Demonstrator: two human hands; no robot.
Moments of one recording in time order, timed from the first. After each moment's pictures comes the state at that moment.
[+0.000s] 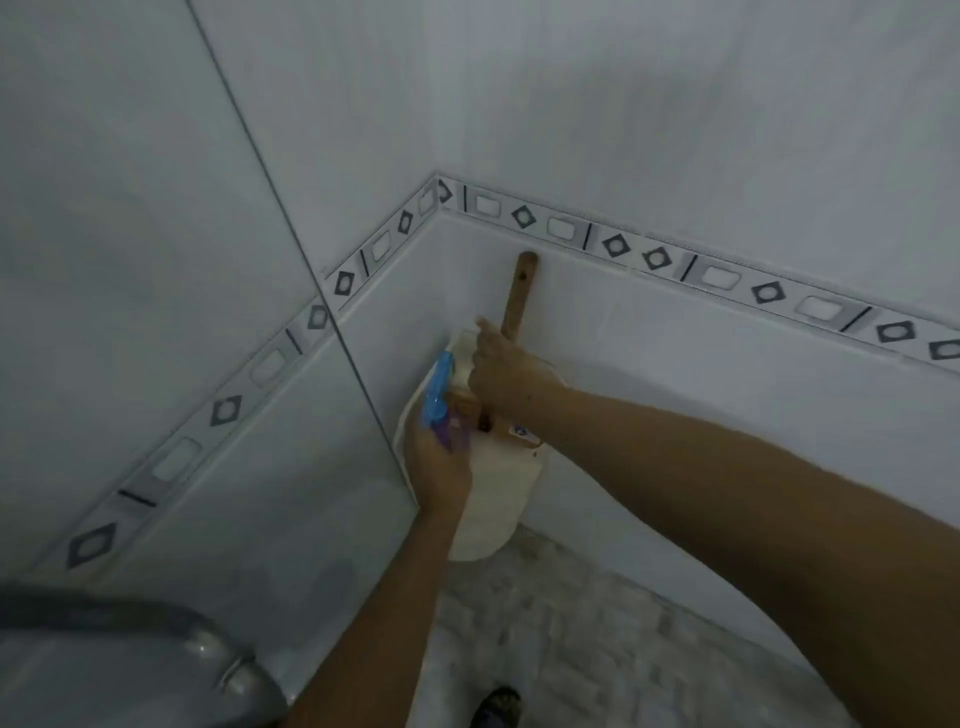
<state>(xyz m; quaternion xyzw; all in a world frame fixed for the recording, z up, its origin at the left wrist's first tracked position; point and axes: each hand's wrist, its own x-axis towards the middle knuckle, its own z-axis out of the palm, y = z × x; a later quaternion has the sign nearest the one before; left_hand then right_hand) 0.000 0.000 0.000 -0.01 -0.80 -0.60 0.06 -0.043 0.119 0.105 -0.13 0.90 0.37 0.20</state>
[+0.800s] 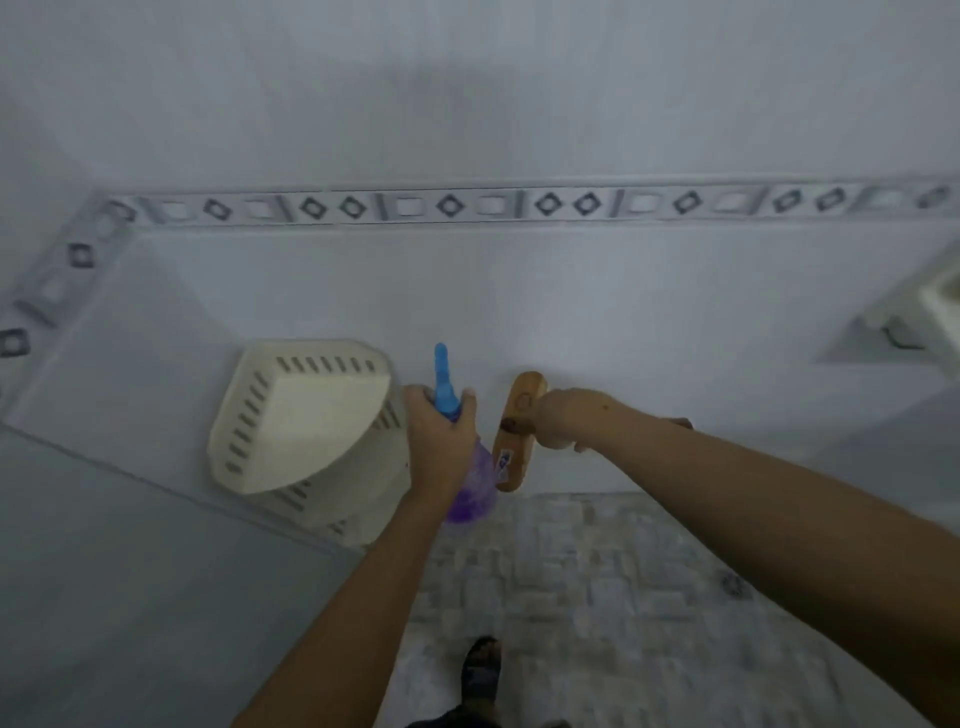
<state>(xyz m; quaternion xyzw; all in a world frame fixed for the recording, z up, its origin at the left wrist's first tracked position) 0.144 0.142 0.029 -0.21 -0.79 -0.56 -0.11 0.219 0.273 0.087 0.28 0.86 -0.03 0.43</state>
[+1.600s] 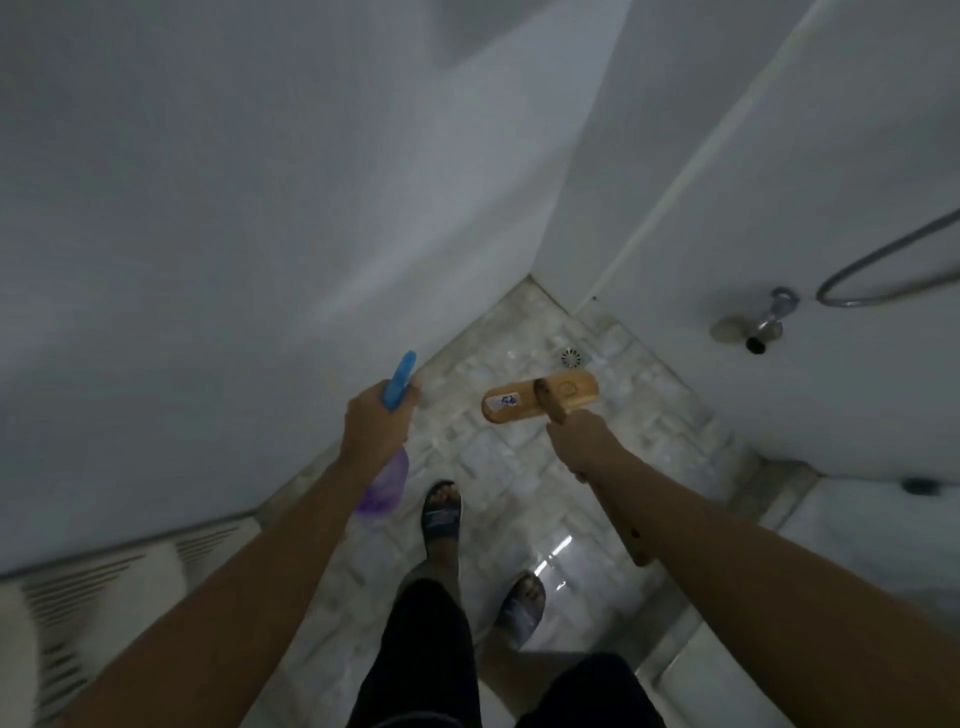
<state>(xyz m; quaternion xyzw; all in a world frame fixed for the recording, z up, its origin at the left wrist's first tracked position) 0.343 0.362 -0.295 -0.47 -0.74 -0.23 -0.42 0.603 0.349 -0.257 0.79 0.38 -0.48 0.06</state>
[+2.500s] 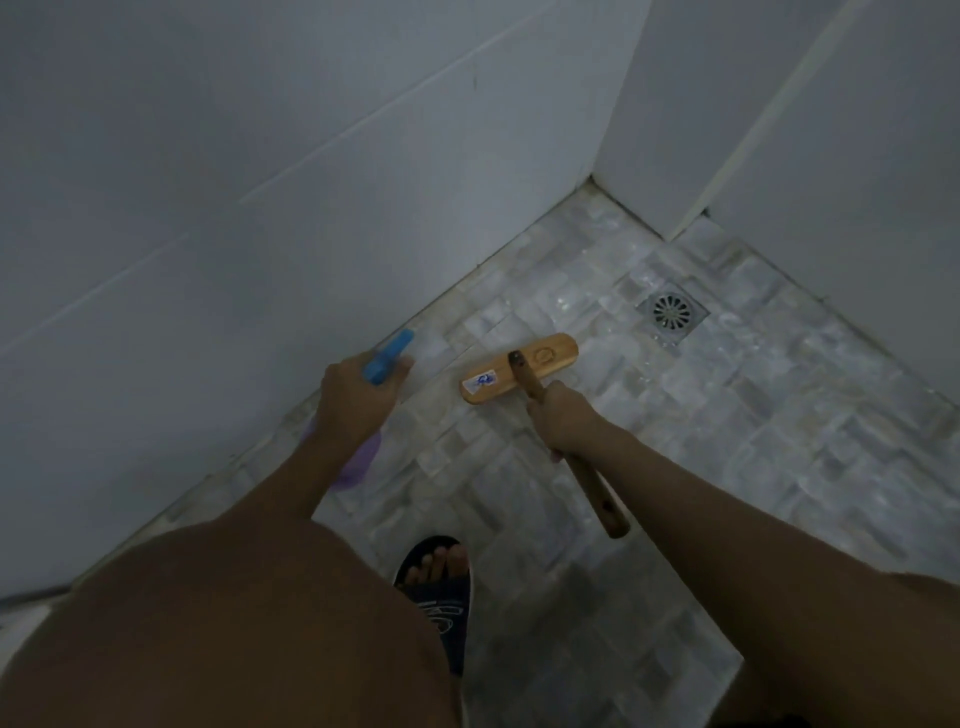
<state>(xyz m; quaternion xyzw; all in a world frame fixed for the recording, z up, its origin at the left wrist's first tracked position) 0.313 0.415 -0.820 -0.57 -0.71 -0.28 -0.30 0.573 0.411 -0.791 0.73 0.45 -0.51 0.03</state>
